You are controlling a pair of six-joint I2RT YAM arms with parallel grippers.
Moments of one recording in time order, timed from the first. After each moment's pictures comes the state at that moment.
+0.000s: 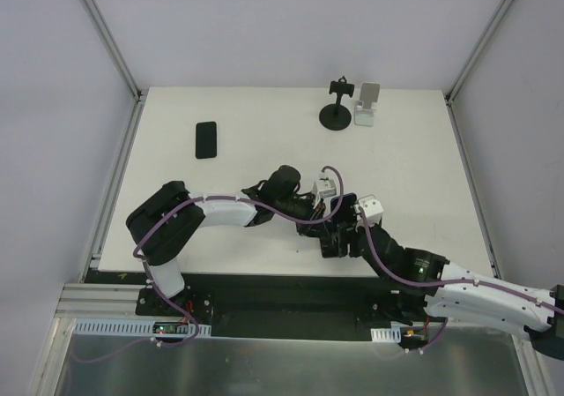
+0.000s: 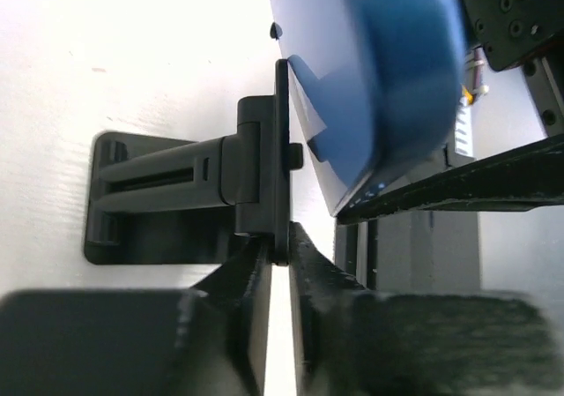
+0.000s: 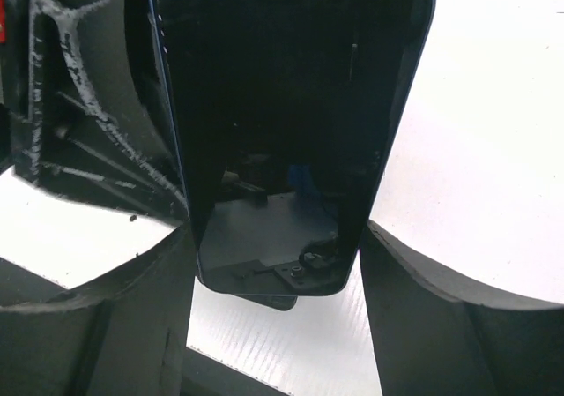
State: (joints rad) left arm -0.88 1.76 0.91 0.30 0.80 -0.18; right arm 1.15 0.60 0.40 -0.37 0.61 0.43
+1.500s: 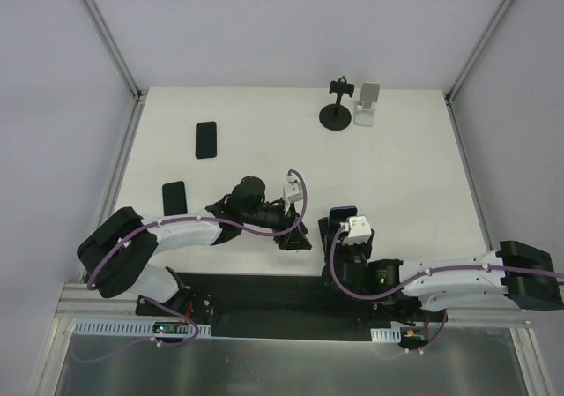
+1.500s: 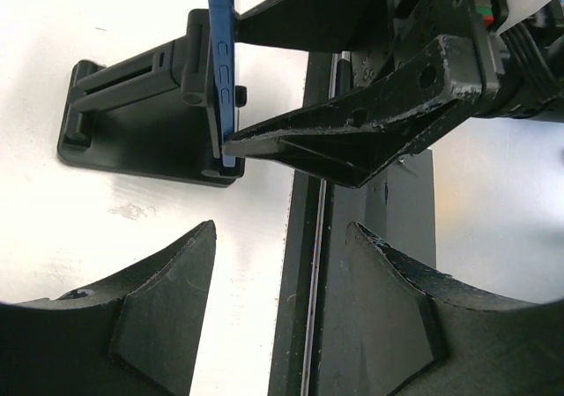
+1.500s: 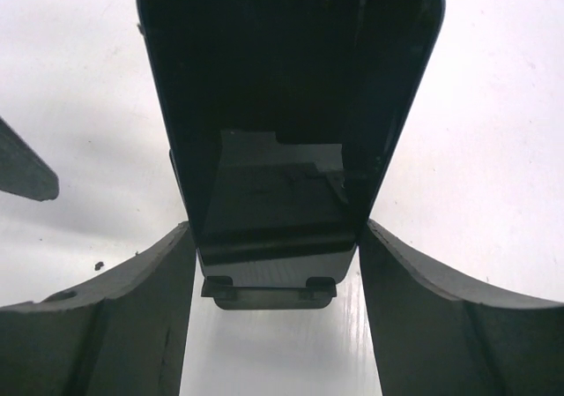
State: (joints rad) left arm -0.83 1.42 0.60 0.42 0.77 -0.29; right arm 1.49 0.97 0.31 -0.19 1.16 0.81
